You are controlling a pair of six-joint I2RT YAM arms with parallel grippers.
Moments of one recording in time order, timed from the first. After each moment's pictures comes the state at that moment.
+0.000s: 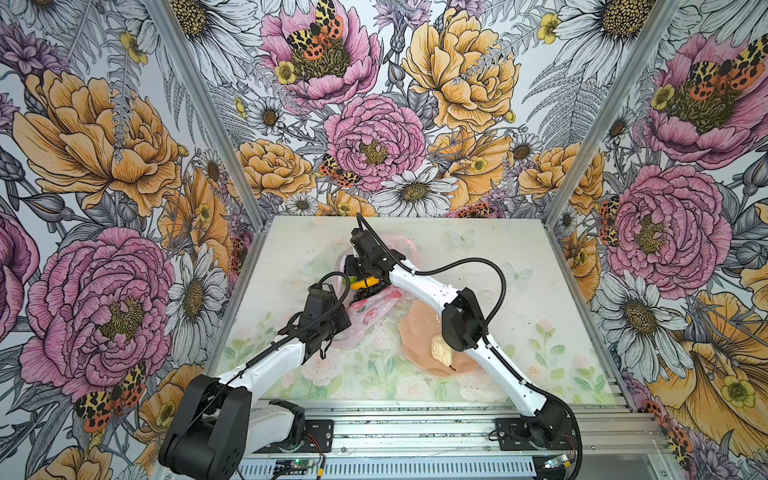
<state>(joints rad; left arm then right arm) -0.32 1.19 0.49 -0.11 0.03 -0.75 0.78 2.76 2.64 -0.59 -0.08 0.53</state>
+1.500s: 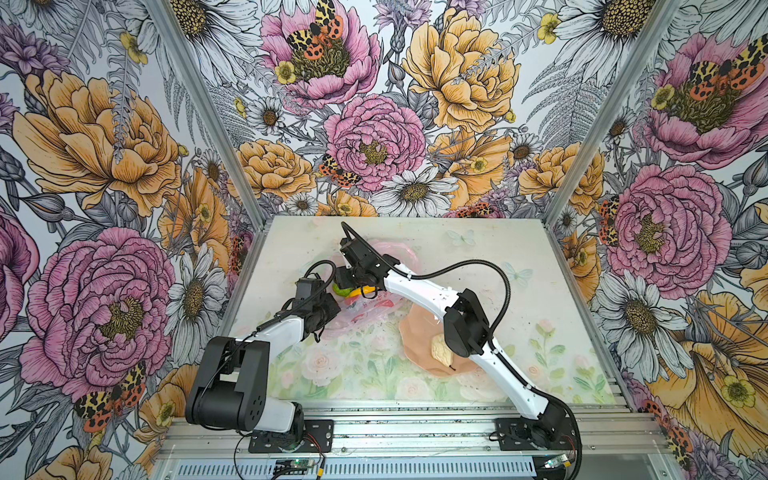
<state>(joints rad) -0.13 1.44 0.60 -0.05 0.11 -0.77 0.85 2.60 2.45 -0.65 -0.06 0.44</state>
